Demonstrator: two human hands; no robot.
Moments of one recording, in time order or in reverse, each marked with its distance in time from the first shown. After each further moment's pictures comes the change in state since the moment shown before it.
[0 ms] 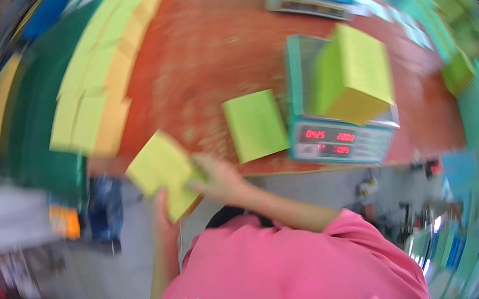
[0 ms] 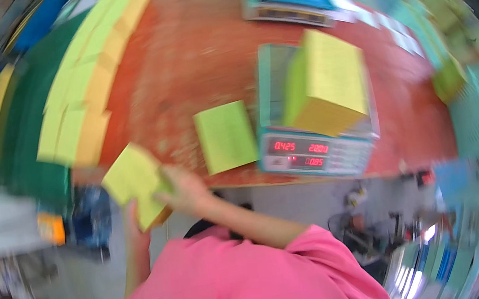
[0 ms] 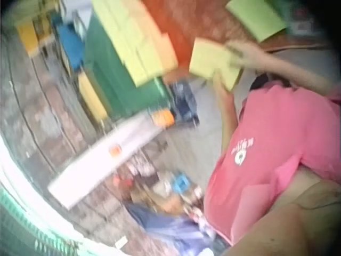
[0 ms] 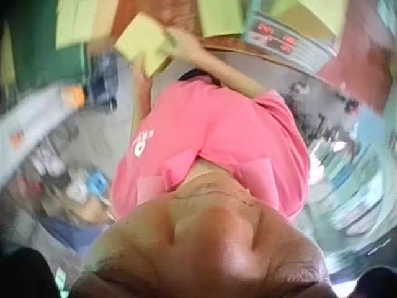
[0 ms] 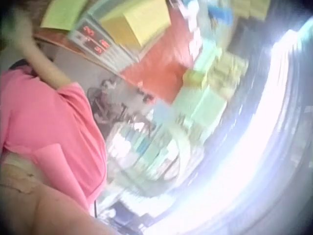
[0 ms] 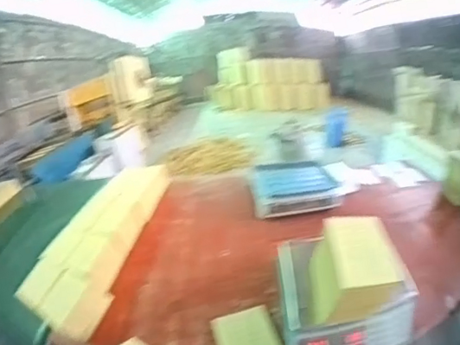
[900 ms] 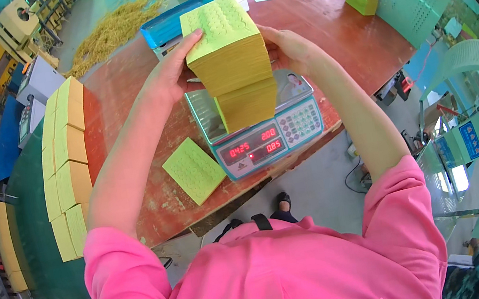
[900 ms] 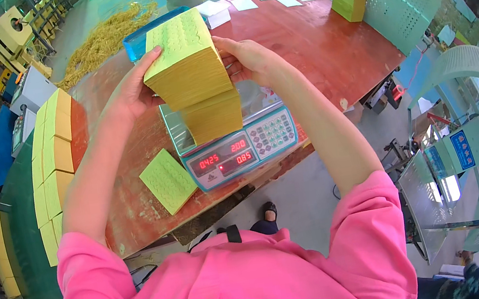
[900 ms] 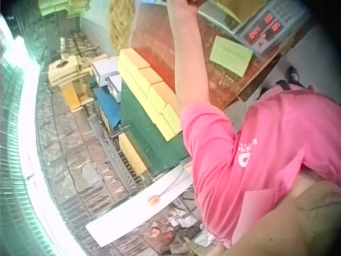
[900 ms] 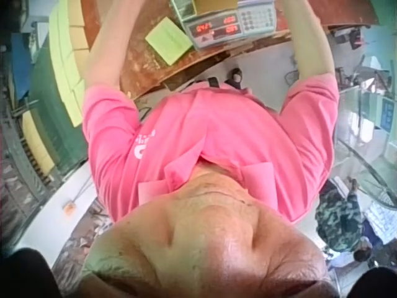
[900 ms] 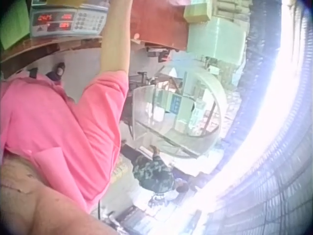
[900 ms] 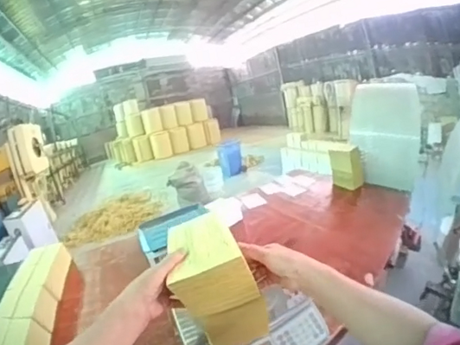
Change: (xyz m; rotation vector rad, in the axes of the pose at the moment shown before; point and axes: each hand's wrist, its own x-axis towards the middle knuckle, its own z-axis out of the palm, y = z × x) left_hand 0.173 0.286 0.392 0.031 -0.916 -0.199; right_hand -0.034 -0.007 -0.410 0.582 0.512 0.445
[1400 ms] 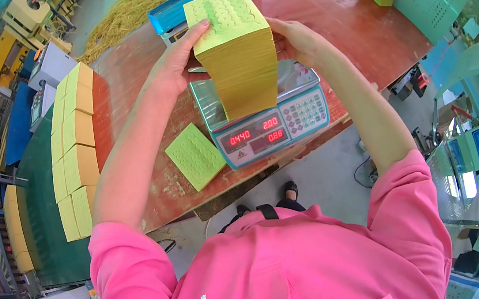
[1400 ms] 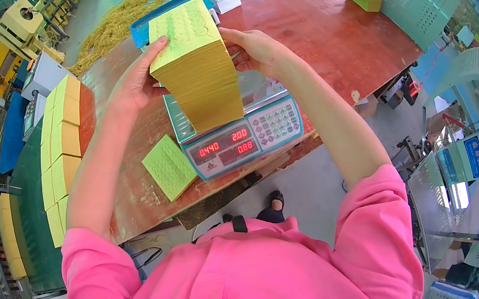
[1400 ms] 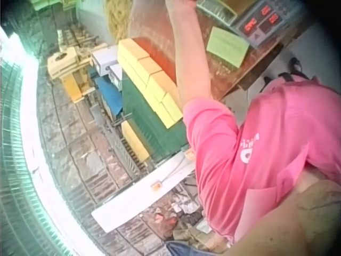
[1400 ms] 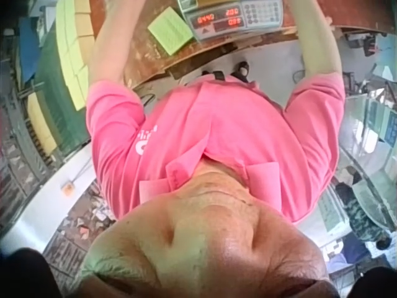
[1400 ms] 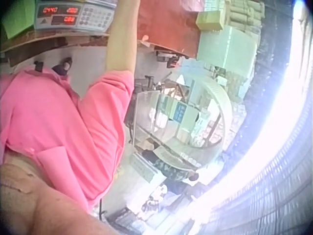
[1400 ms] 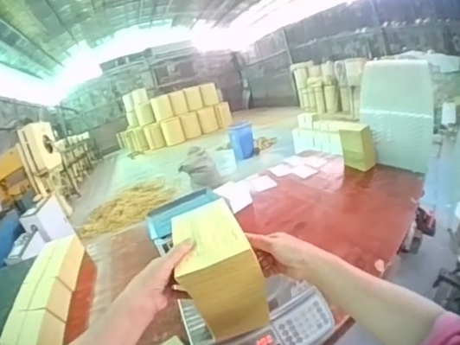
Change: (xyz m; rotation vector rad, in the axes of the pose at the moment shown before) left_hand -0.007 -0.004 0.023 0.098 0.072 -0.022; right_hand 0.014 0.026 -0.029 0.048 -0.049 -0.032
